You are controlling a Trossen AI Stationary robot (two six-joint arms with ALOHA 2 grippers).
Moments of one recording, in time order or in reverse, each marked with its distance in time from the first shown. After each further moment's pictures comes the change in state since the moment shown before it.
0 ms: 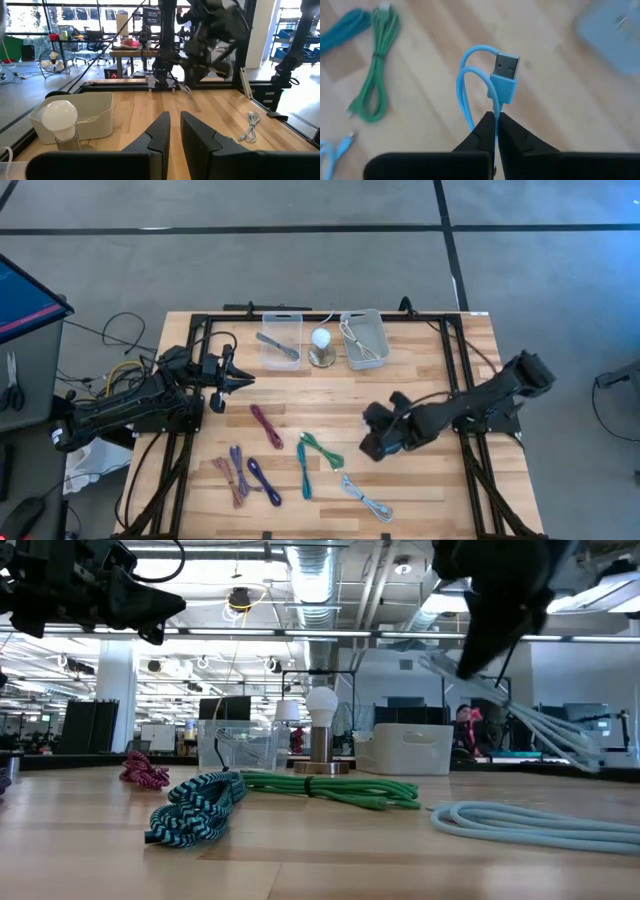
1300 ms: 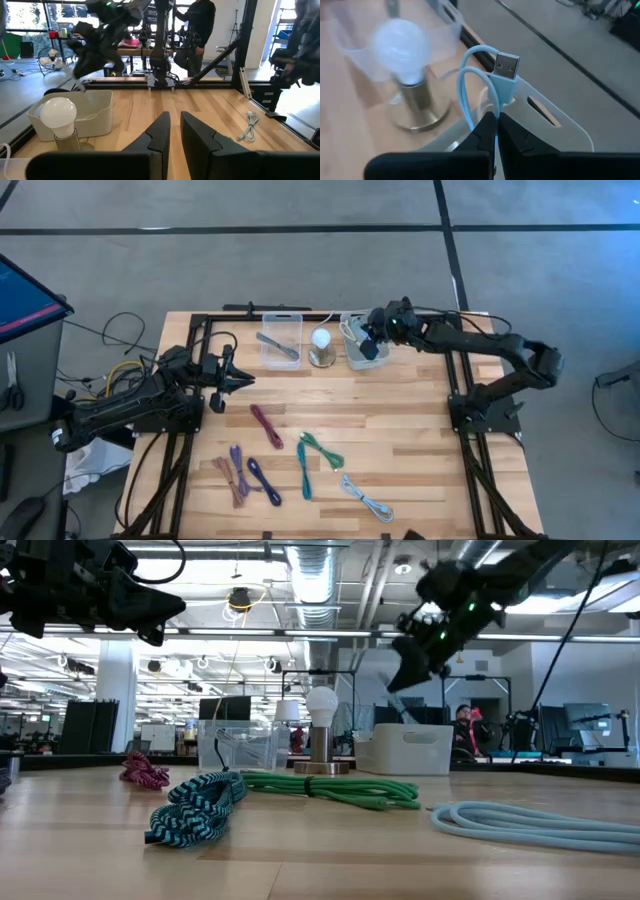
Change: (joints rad) left arm 0.000 0.000 0.000 -0.007 0.000 -0.011; right arm -0.950 -0.106 -0.262 0.834 -0.401 -0.958
